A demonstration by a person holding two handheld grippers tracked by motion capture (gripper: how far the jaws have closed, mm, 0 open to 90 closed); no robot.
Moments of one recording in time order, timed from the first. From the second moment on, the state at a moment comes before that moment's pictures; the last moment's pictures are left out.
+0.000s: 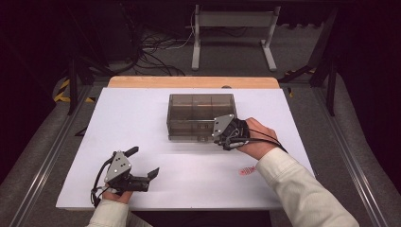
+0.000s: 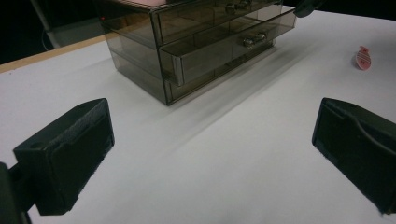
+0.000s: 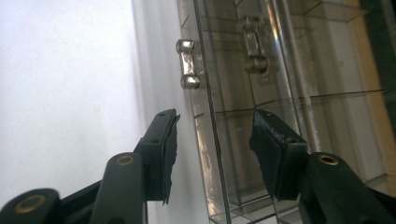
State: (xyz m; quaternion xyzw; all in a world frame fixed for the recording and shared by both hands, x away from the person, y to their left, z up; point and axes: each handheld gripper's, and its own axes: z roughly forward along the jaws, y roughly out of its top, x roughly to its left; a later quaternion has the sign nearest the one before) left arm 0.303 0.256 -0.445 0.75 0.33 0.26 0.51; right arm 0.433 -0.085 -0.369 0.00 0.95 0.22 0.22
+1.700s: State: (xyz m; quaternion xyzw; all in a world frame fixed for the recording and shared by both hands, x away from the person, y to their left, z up) left arm 0.312 0.249 -0.446 0.78 0.32 0.21 0.50; right arm 0.466 -0.079 -0.386 0.00 0.99 0.13 0.09
